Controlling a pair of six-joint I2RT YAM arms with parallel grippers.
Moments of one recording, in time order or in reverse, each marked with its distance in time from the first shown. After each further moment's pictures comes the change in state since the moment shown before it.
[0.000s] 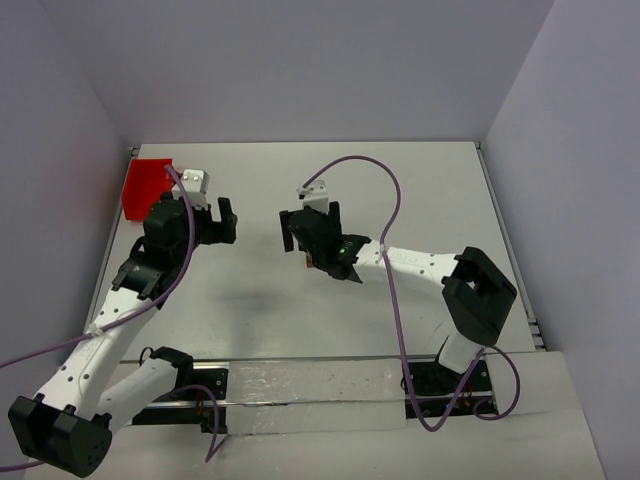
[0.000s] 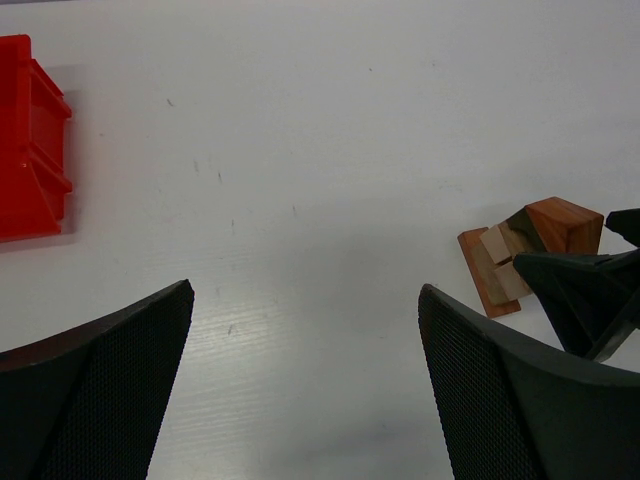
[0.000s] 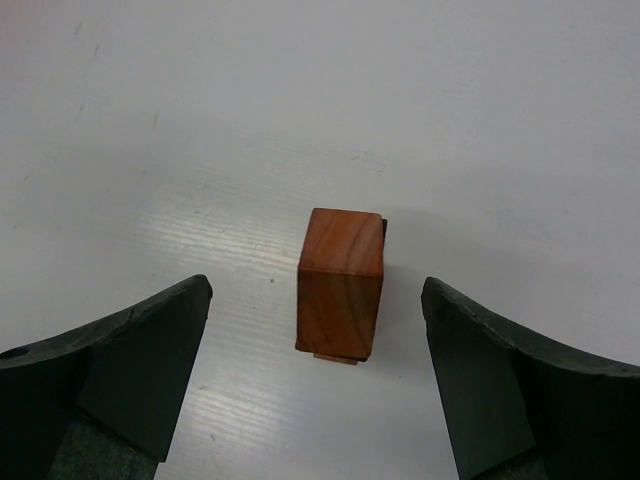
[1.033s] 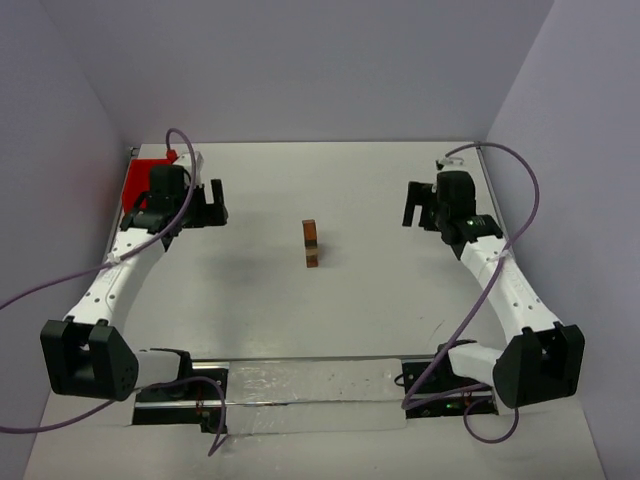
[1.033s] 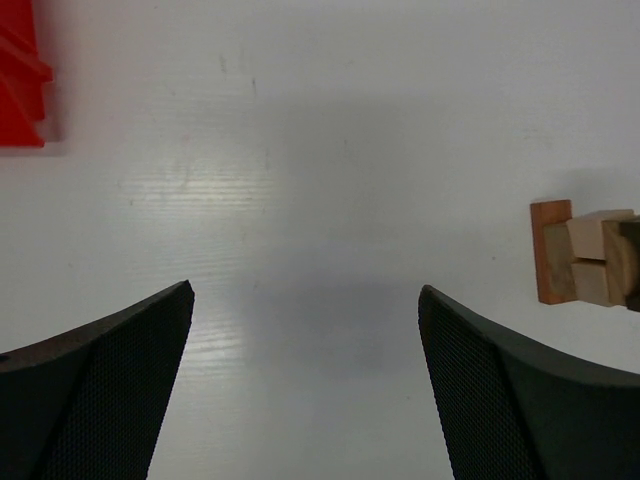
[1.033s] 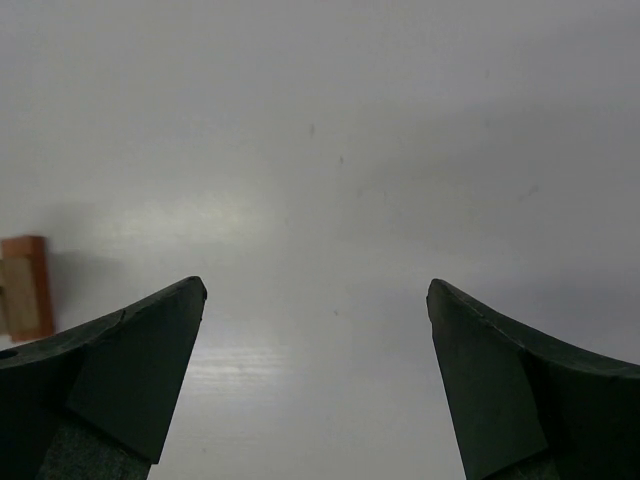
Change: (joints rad) left arm 0.201 0.390 0.256 -0.226 0.150 -0.027; right arm -0.793 -0.480 -0.120 -0.424 -0.490 -0.221
